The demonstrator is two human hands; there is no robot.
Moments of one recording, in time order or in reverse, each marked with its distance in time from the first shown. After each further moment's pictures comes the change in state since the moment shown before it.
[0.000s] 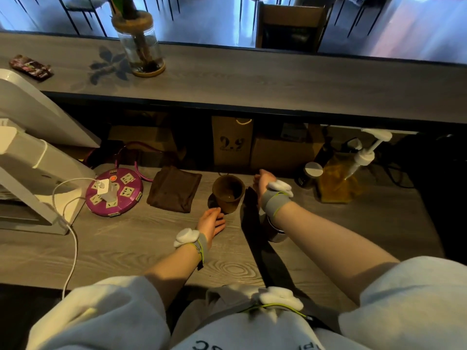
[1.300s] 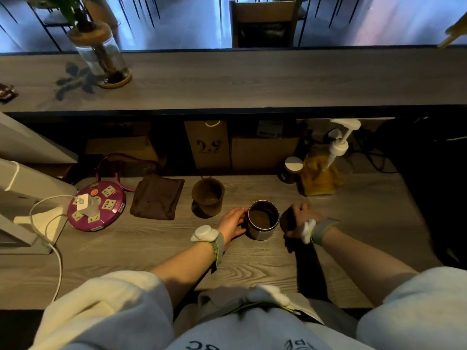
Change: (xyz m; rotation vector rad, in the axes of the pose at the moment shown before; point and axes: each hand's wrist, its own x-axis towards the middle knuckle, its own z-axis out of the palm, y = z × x) left_hand -0.020 -0.015 0.089 0.276 -0.265 -0.023; right_hand 0.001 0.045 -0.180 -1.700 -0.150 -0.074
